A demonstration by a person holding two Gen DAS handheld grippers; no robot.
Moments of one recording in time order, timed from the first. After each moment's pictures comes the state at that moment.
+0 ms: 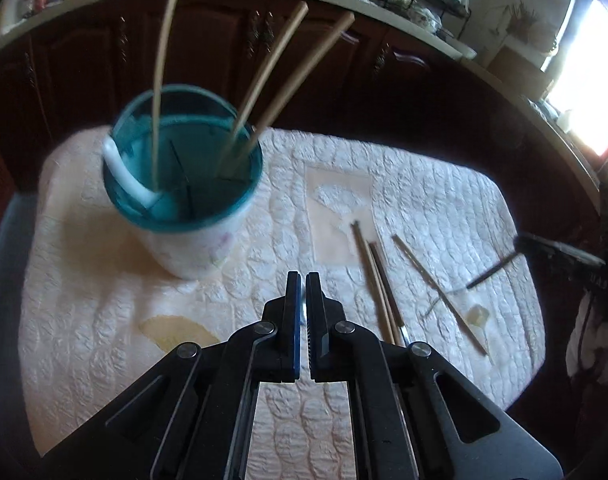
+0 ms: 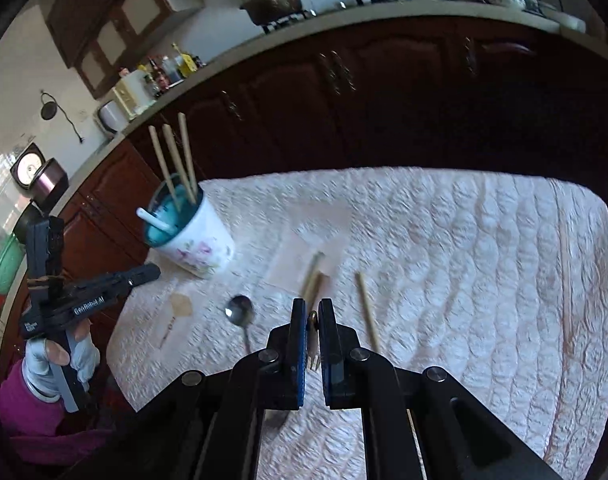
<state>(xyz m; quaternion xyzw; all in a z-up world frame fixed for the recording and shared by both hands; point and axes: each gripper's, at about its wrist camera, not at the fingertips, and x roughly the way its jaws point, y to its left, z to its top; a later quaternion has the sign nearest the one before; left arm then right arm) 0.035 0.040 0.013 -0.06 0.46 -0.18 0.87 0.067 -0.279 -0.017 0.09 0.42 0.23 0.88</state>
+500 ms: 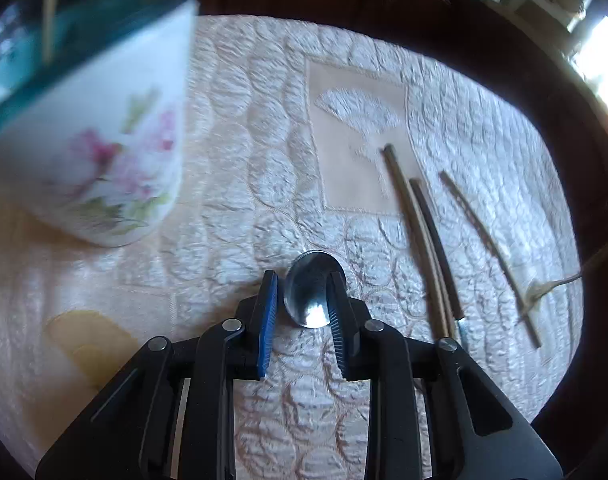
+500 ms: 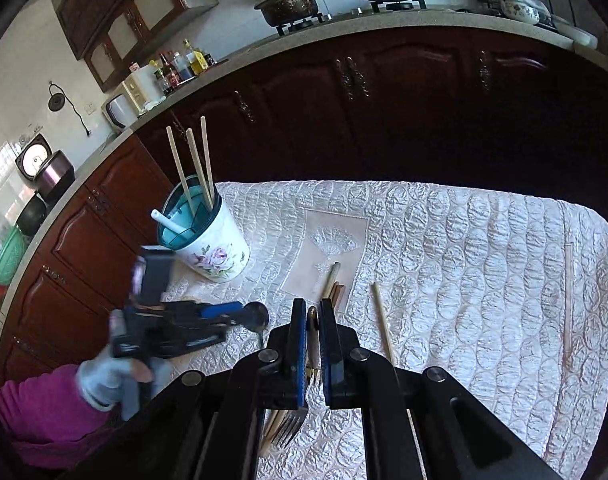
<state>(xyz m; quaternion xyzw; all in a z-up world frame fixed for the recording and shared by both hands) 0.080 -0.007 -0.088 -0.02 0.54 -0.17 0.82 0.064 -0.265 -0.002 0.08 0.41 0.24 0.88</state>
